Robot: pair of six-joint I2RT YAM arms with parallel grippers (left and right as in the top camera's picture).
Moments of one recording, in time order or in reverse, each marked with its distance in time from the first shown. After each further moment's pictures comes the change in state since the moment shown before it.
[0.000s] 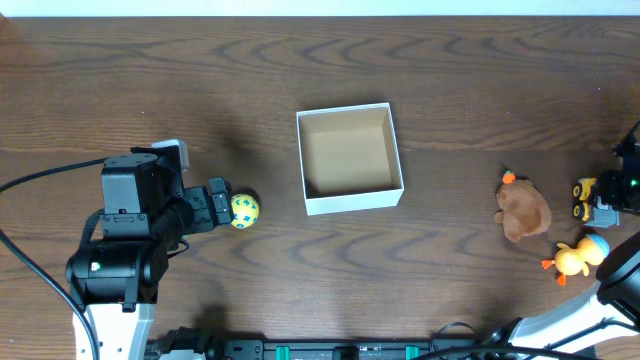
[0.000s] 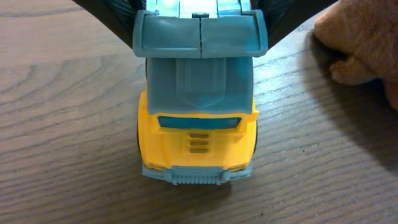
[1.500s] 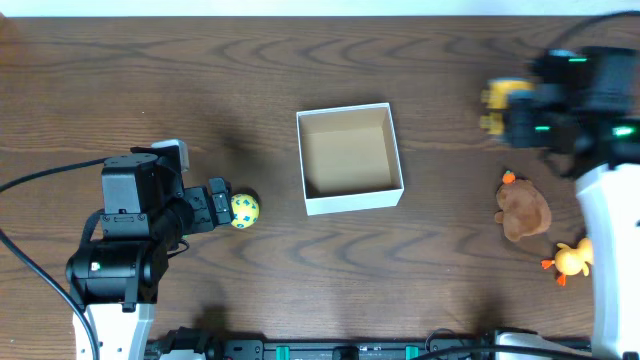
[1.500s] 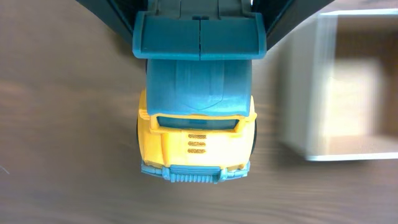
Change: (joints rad) left arm 0.000 0.000 0.000 0.000 0.000 0.000; right arm 0.761 -0.537 0.014 0.014 -0.042 0.501
